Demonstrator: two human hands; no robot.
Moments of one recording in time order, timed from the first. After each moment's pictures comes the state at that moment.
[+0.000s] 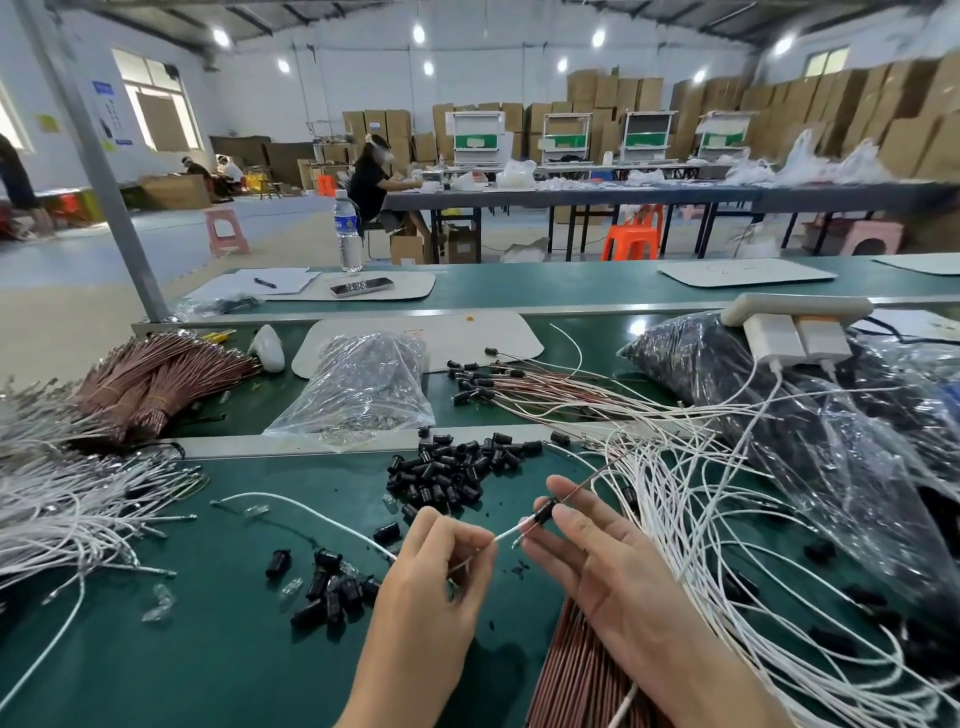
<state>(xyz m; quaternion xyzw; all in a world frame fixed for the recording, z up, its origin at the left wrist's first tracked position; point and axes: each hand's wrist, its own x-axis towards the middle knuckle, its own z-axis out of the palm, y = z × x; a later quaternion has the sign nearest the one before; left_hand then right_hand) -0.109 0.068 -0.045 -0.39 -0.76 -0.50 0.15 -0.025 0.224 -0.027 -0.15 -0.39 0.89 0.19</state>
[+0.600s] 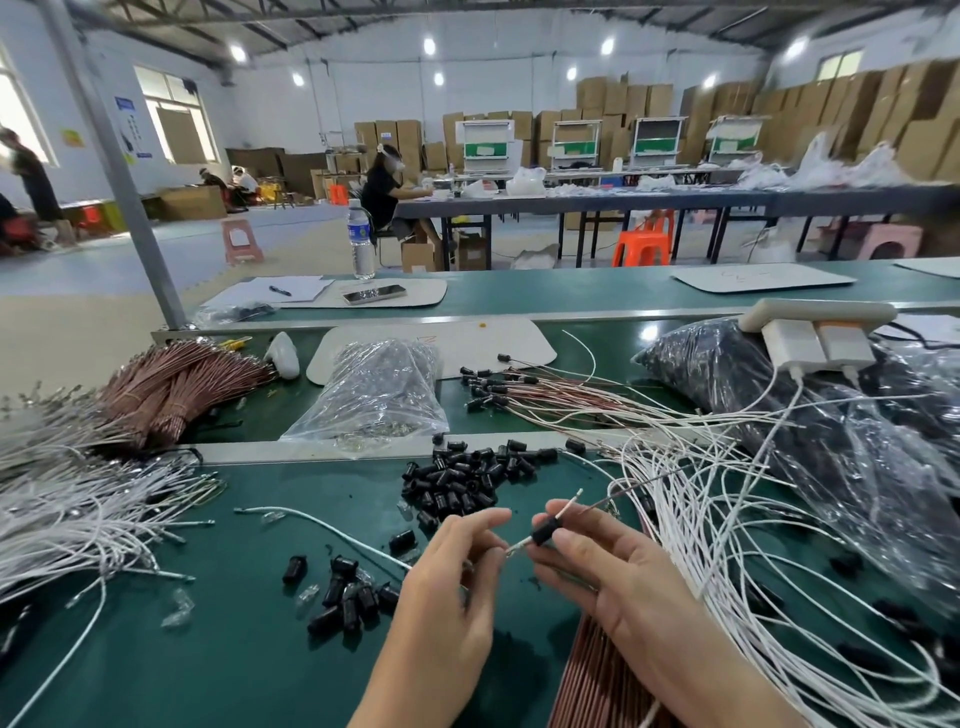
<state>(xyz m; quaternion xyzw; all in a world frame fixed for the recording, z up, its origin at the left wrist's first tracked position) -0.114 0.065 -0.044 -0.41 -0.73 -0.53 0.07 -0.028 0.218 -0.028 -0.13 -0.50 0.84 0.18</state>
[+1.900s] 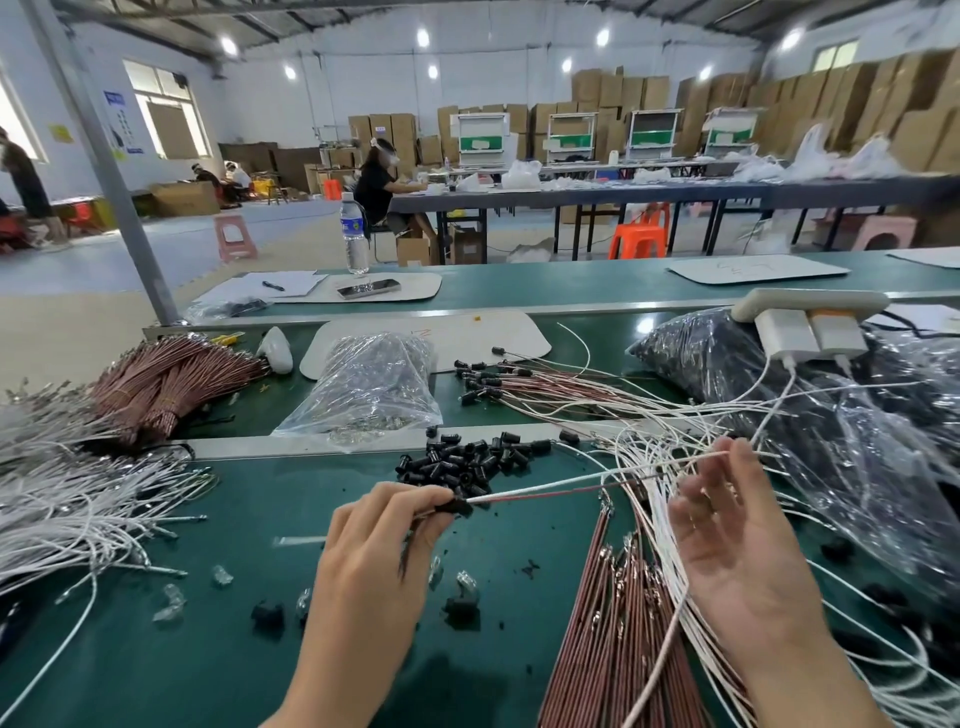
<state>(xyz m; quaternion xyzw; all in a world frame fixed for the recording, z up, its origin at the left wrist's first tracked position) -0.128 0.039 -0.022 -0.37 -0.79 -0.43 0.23 0.009 0.260 -0.001 -0.20 -0.29 0.86 0.38</state>
